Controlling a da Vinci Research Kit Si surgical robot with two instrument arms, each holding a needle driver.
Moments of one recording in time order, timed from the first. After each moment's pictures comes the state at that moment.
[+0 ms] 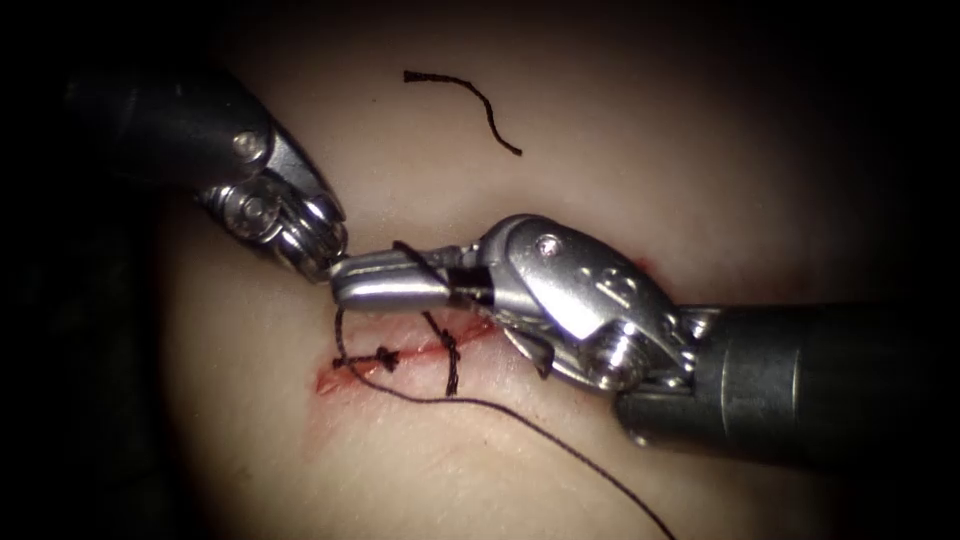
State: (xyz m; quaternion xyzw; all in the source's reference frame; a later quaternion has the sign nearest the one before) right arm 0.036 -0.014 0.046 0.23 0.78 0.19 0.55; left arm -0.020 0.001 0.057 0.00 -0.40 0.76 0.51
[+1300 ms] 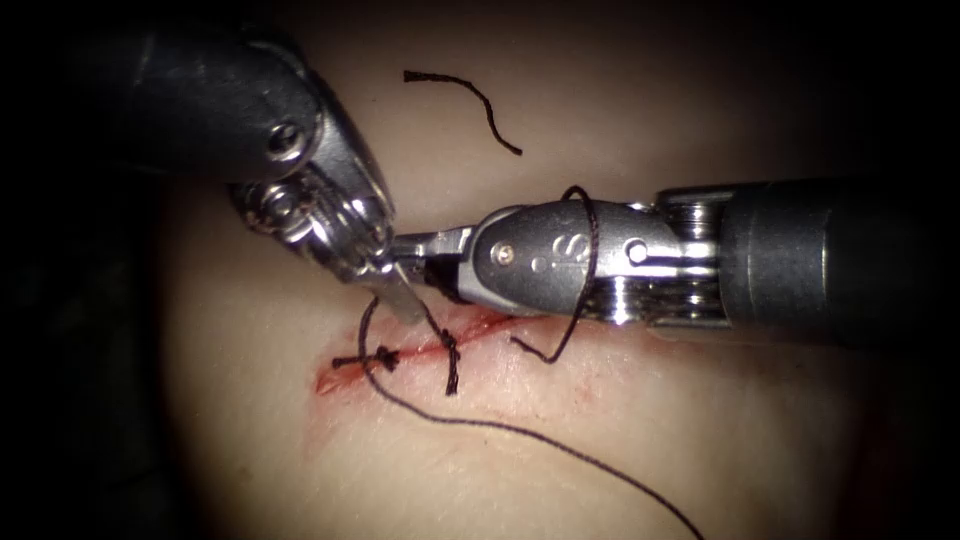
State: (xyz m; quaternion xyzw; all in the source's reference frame) right arm 0.036 -0.014 0.048 0.14 0.55 -0.07 0.82; left arm -0.022 0.004 0.051 -0.02 -0.36 0.87 0.34
